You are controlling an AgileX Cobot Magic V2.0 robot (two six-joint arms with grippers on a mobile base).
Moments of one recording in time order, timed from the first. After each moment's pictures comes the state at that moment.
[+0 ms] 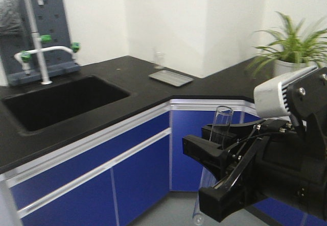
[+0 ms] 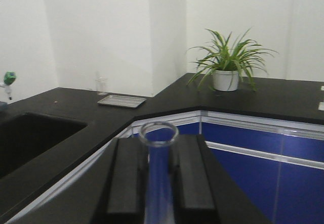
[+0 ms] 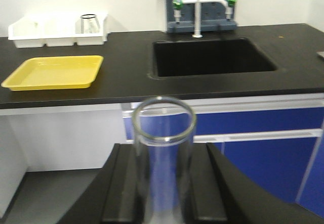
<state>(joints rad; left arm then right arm) -0.36 0.53 -0.65 0.03 0.15 -0.11 0.73 1.03 -0.98 0.05 0.23 -0.02</state>
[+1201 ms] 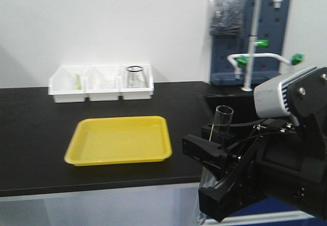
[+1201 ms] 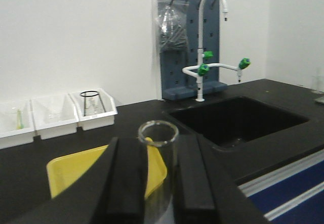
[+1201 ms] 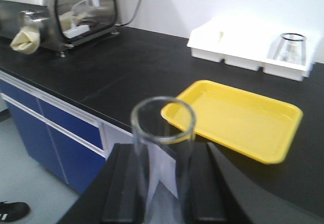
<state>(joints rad) -0.36 0.53 -0.65 0.03 0.15 -0.11 0.73 1.03 -0.98 0.05 0.23 -0.02</state>
